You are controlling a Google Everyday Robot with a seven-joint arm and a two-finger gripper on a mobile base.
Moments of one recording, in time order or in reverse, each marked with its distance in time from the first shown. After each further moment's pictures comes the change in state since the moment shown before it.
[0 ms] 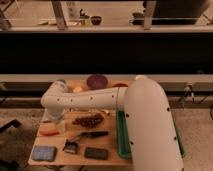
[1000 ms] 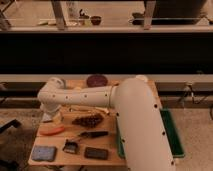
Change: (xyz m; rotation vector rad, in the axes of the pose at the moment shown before) arm 0.013 -0.062 0.012 0.115 0.023 -0.073
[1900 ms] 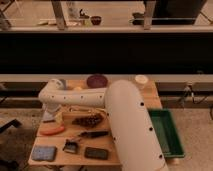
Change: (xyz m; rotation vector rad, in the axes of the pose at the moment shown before) arm 0.023 -0.004 0.038 -0.042 0.035 0.008
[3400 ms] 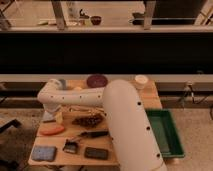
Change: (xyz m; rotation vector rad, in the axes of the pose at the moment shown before) arm 0.006 0.002 0.001 -0.019 0.021 0.028
